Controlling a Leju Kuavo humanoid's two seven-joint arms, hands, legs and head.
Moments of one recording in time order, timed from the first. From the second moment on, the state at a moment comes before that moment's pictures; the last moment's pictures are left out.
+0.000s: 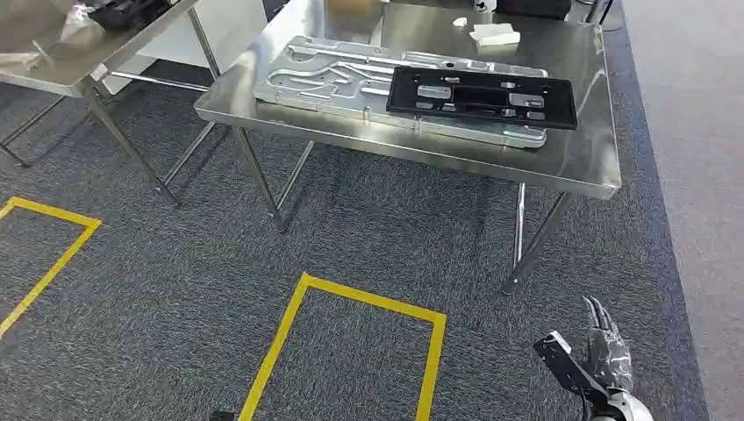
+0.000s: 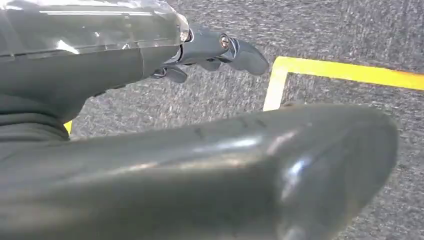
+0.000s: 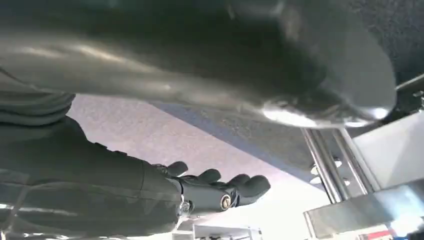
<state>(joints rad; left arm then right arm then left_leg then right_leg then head) -0.06 -0.15 1.01 -0.18 -0.97 0.18 -0.38 -0.25 -0.21 0.14 -0.76 0.63 -0.64 -0.35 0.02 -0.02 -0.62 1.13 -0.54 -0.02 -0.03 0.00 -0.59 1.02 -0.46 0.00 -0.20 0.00</state>
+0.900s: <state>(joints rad) -0.06 -0.16 1.00 -0.18 -0.96 0.20 -0.34 -0.27 -0.18 0.14 -0.66 0.72 -0.65 -0.34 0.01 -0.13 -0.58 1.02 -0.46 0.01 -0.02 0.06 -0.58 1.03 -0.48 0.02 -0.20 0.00</state>
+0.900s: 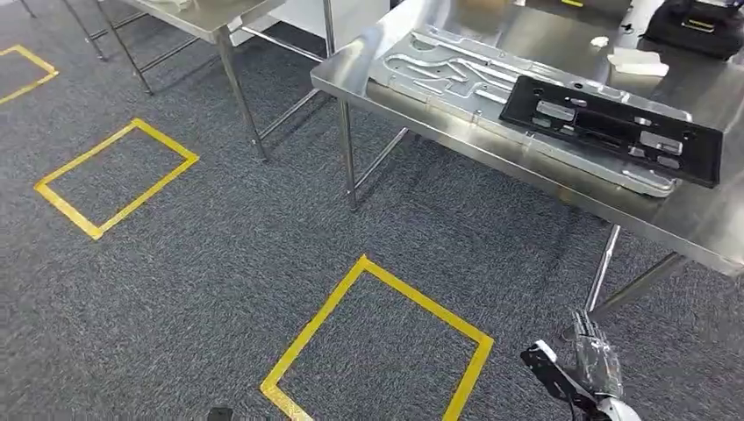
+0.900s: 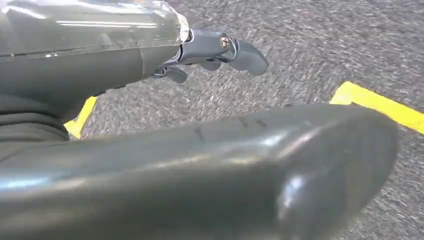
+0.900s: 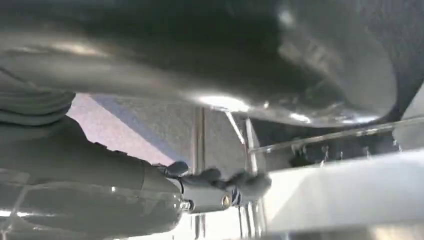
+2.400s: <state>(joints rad) -0.05 -0.15 1.00 -0.18 -0.97 0.25 -0.29 -0.22 -0.12 0.12 -0.60 0.78 -0.64 -0.38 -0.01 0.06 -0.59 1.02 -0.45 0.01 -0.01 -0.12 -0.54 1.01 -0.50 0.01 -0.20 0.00</state>
